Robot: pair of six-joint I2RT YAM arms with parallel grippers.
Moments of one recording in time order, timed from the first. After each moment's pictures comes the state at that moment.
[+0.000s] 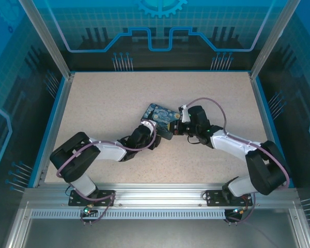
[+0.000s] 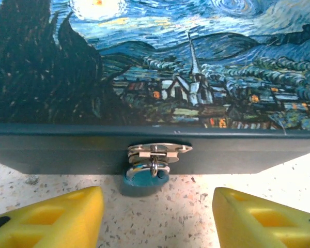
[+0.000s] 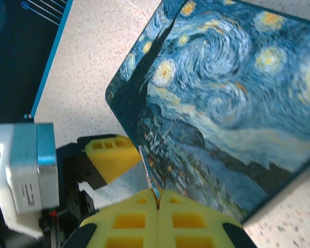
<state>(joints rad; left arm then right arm) -0.73 1.66 0.60 0.41 -0.18 -0.29 0.51 1.46 0.76 0.07 -0.37 0.61</state>
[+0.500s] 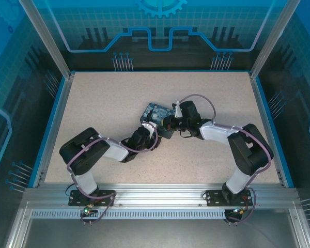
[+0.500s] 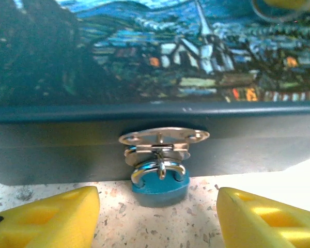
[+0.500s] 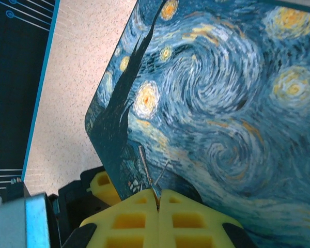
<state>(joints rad) -0.72 1.77 0.57 0.59 -0.19 -0.22 0.52 1.69 0.90 0.12 -0.40 0.69</state>
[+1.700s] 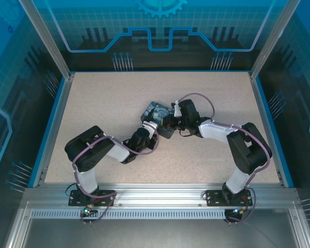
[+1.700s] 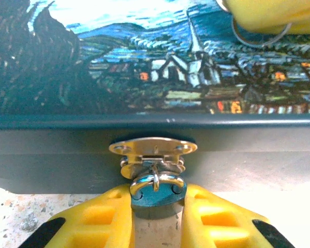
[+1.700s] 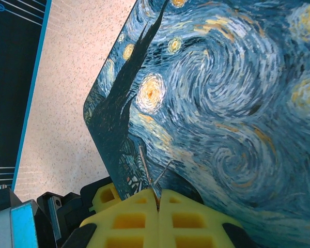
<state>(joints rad) -0.72 1.82 0.56 0.73 -0.21 -0.15 0.52 1.70 0.92 0.07 -0.40 0.66</state>
